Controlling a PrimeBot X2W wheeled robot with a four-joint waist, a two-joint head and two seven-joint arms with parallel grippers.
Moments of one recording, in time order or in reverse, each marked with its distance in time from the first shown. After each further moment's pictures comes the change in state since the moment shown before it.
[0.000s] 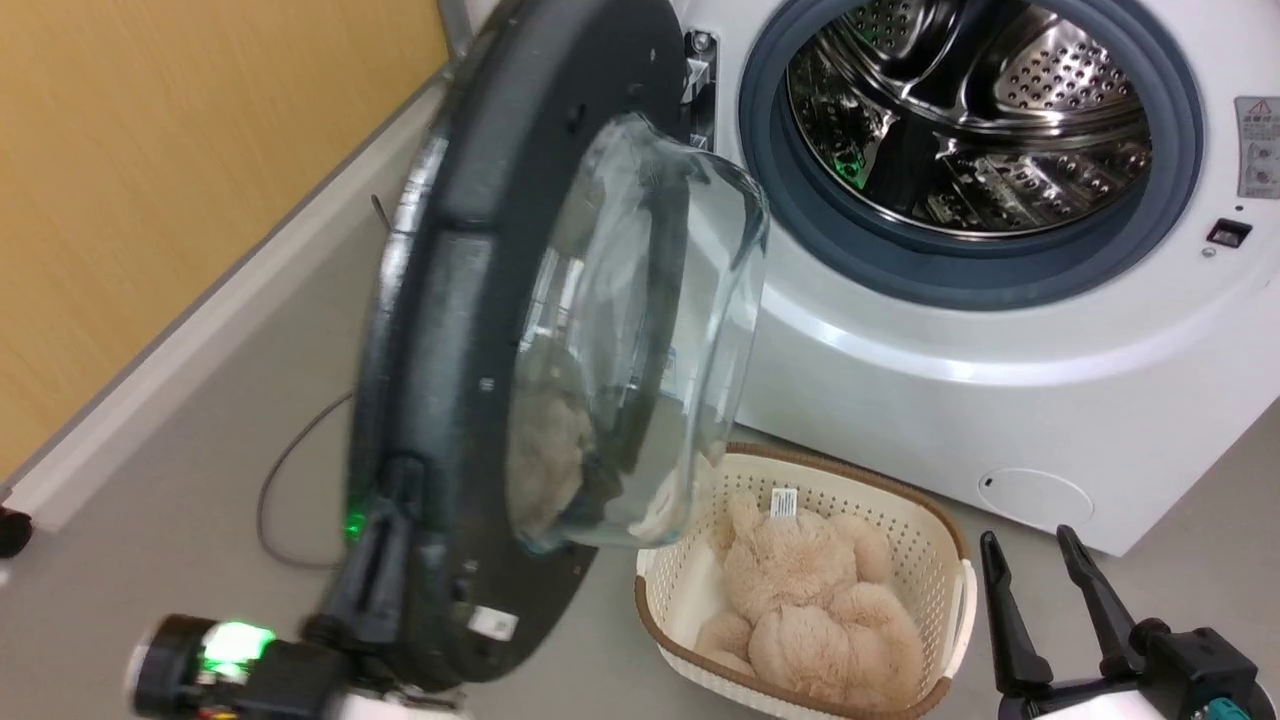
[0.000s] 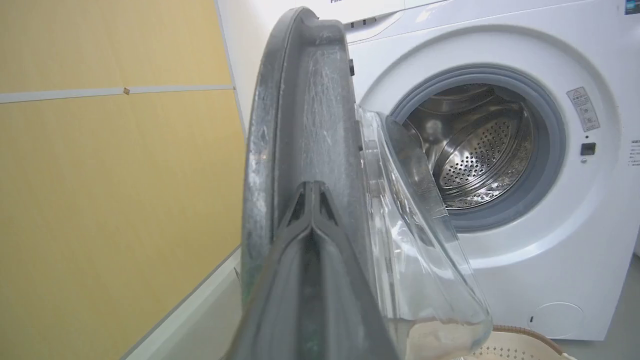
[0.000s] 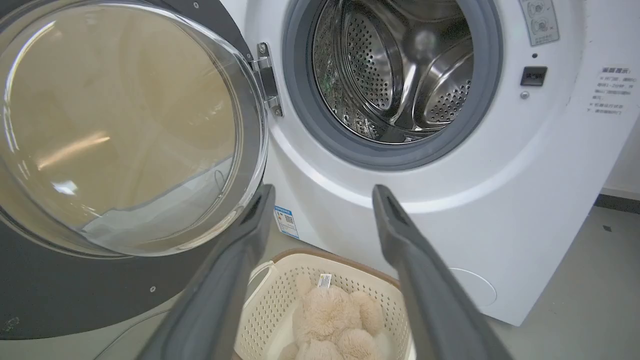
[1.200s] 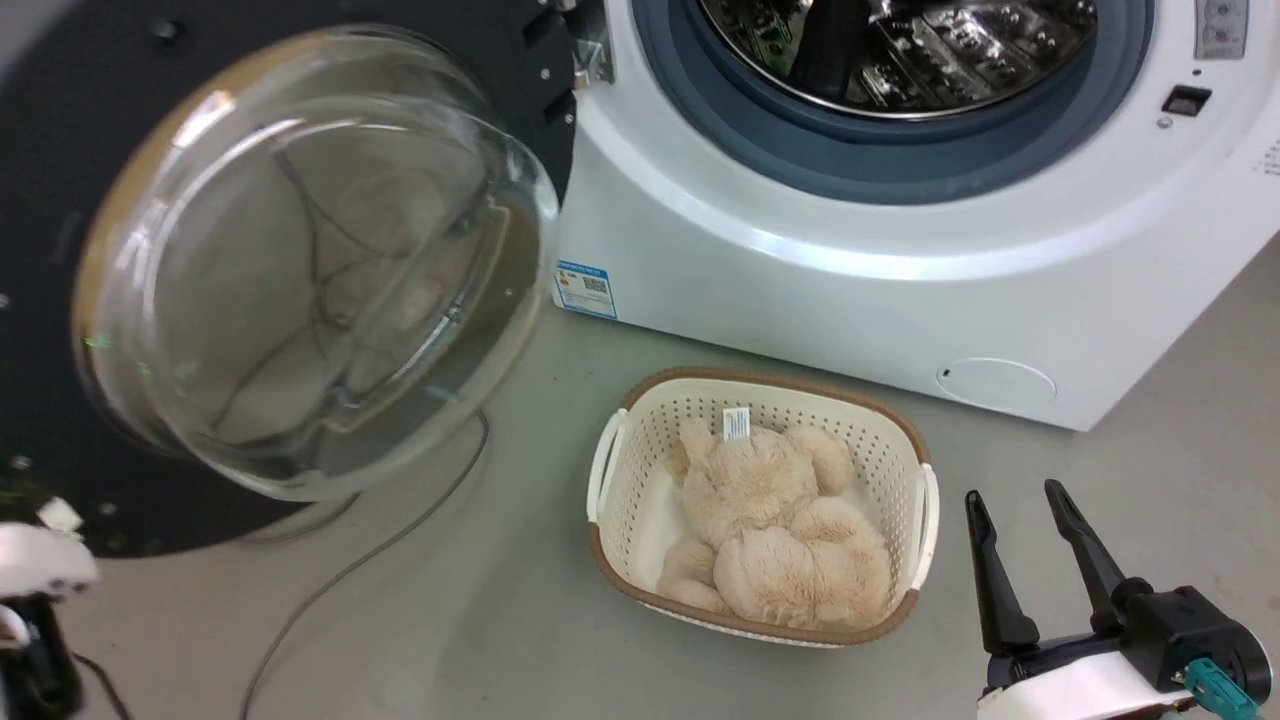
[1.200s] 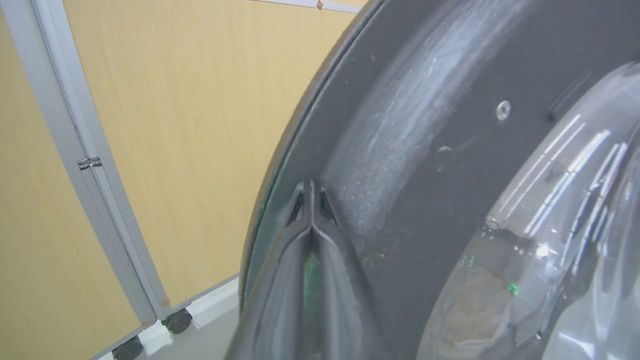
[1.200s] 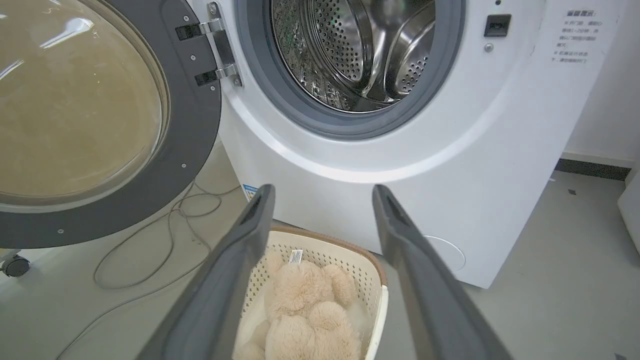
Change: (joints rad) left arm -0.285 0.022 0.621 0.469 -0.206 -0.082 -0.001; right arm -0.066 0.001 0.015 0.001 -0.062 0.000 0.000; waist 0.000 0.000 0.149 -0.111
